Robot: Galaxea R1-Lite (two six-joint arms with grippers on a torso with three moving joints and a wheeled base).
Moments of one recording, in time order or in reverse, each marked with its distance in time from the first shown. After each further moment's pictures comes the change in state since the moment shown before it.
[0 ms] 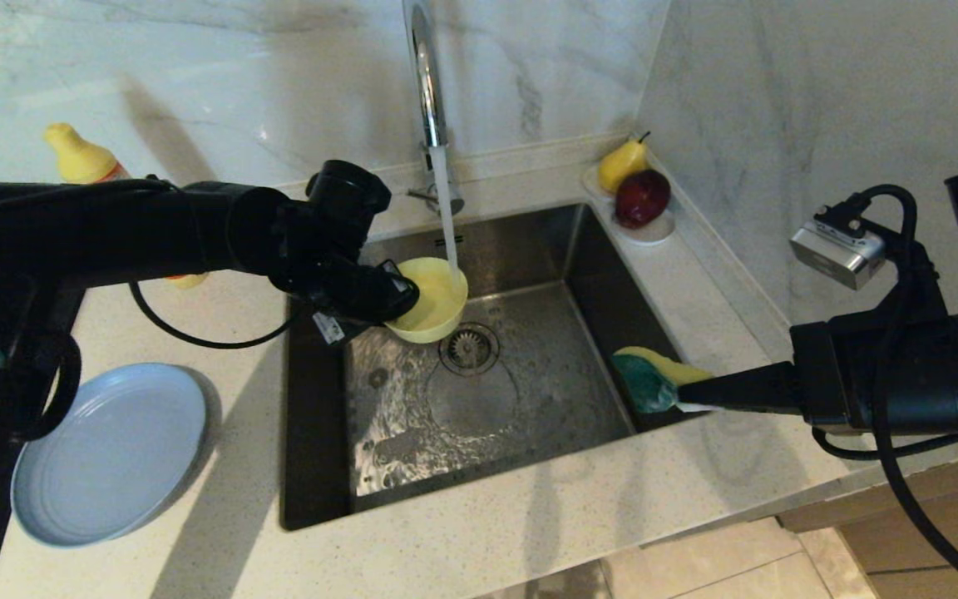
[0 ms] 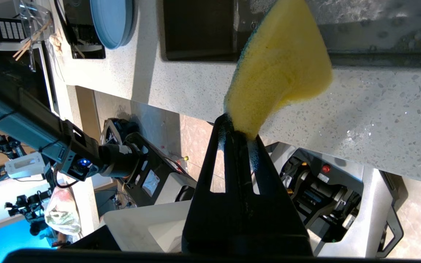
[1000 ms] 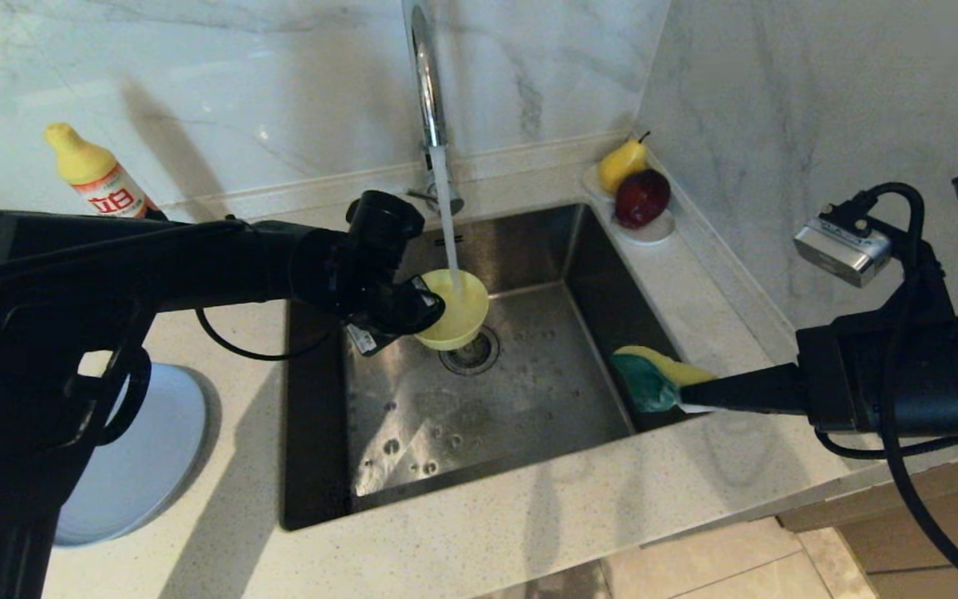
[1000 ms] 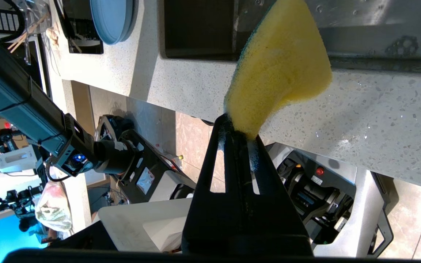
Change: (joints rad) left arm -0.034 0.089 -0.005 -0.115 0.036 0.007; right arm 0.000 -0.007 0.005 0.001 0.003 -0.035
